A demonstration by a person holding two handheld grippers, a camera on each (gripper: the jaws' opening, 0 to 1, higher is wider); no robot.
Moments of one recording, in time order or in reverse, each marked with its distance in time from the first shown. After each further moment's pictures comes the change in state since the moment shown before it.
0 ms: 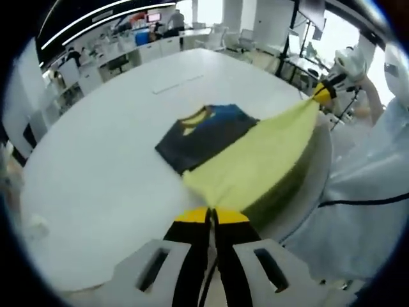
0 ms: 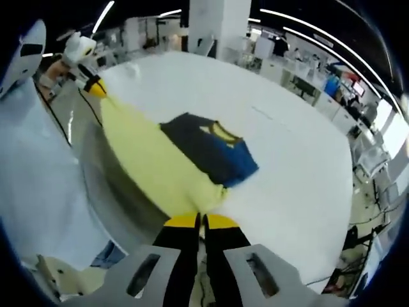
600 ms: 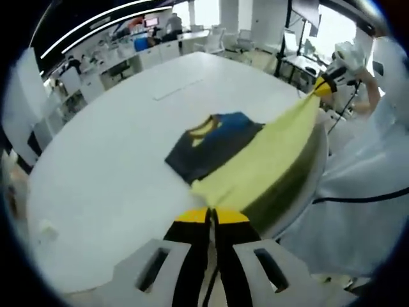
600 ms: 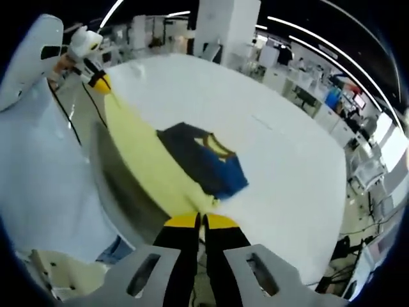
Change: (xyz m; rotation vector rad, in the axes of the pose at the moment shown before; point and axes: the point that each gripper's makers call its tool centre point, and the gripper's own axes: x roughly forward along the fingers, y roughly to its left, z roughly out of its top) left arm -0.023 -0.009 0.002 0.028 -0.019 0.024; right arm -0.026 0.012 0.009 -0.062 -0.015 -0.014
